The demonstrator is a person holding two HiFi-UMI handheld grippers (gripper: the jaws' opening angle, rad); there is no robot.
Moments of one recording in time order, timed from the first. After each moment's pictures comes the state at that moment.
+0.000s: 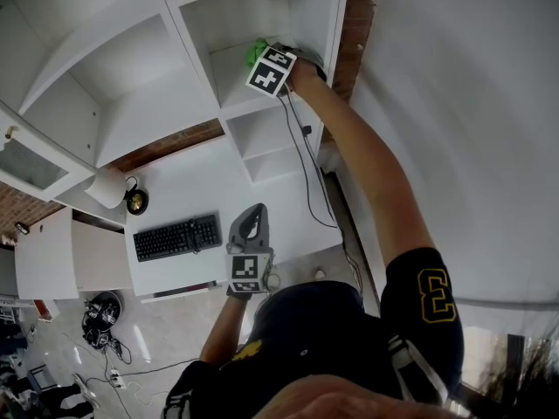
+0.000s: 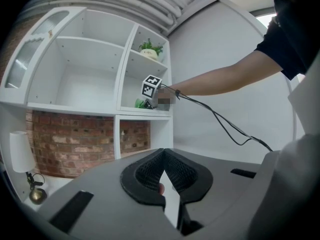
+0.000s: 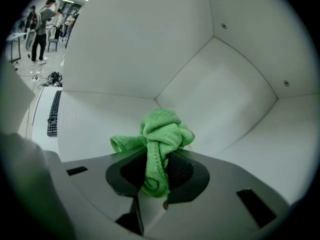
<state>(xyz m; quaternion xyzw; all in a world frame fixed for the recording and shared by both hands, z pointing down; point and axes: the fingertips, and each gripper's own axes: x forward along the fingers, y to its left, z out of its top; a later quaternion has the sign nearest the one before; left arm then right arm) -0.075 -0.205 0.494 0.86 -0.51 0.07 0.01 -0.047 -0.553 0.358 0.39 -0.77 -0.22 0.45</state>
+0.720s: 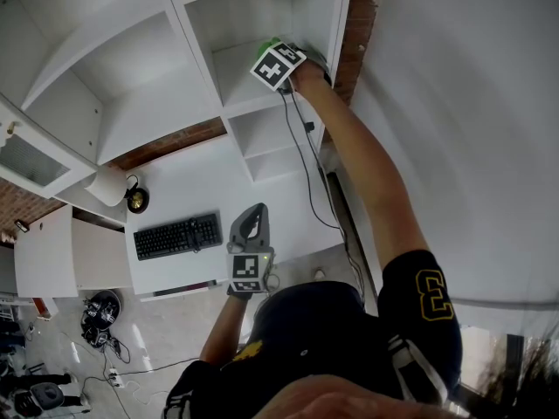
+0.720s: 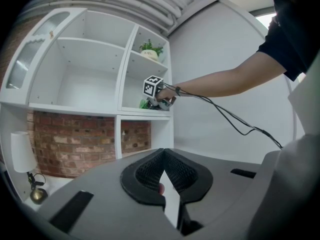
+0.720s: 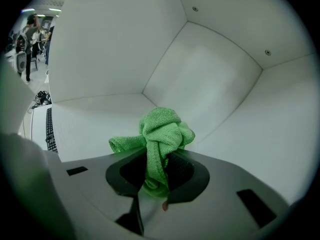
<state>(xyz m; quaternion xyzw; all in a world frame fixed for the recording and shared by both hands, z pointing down) -0.078 -0.201 0.494 0.85 -0.52 0.06 0.01 -0.020 -0.555 0.358 0.46 -0.77 -0.12 0.43</state>
